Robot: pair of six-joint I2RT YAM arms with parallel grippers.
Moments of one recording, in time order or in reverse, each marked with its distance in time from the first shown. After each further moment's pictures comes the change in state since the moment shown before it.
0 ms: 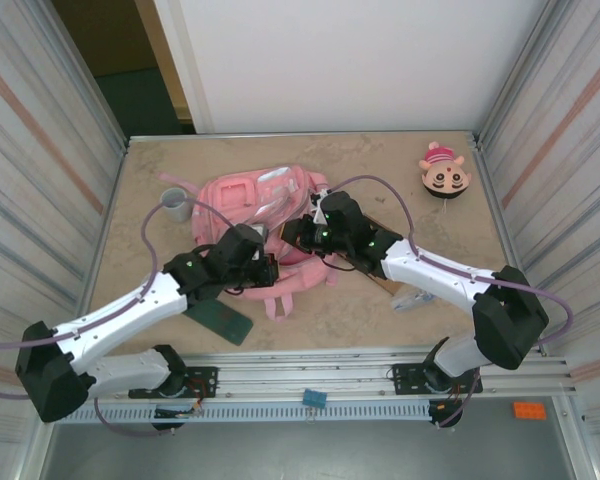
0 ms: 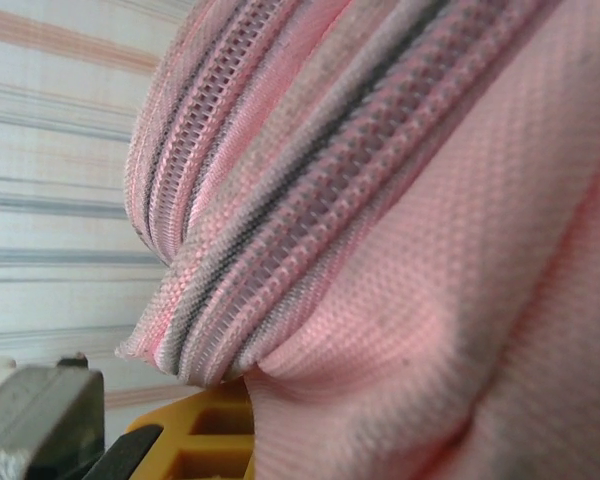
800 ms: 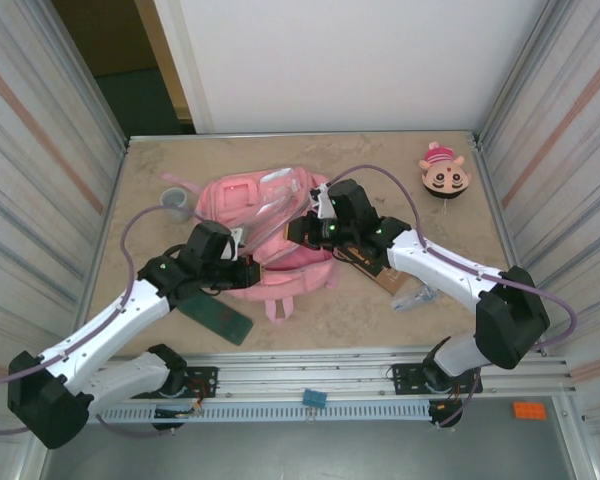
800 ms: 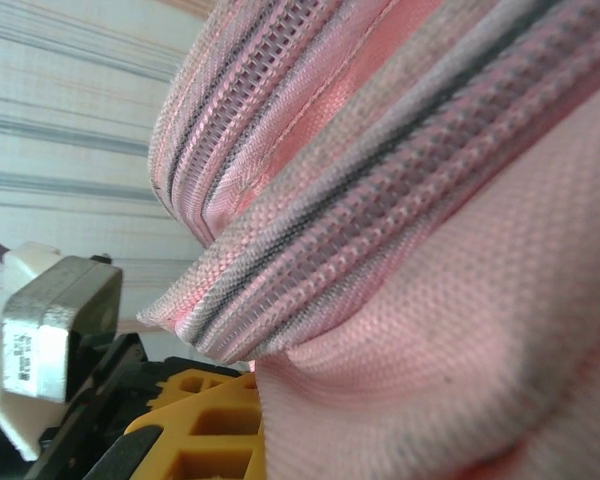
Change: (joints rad) left arm 0.192 -0.111 -0.087 -0.042 0.226 0.129; right arm -0.069 0.000 0.068 -0.145 -0.174 -0.152
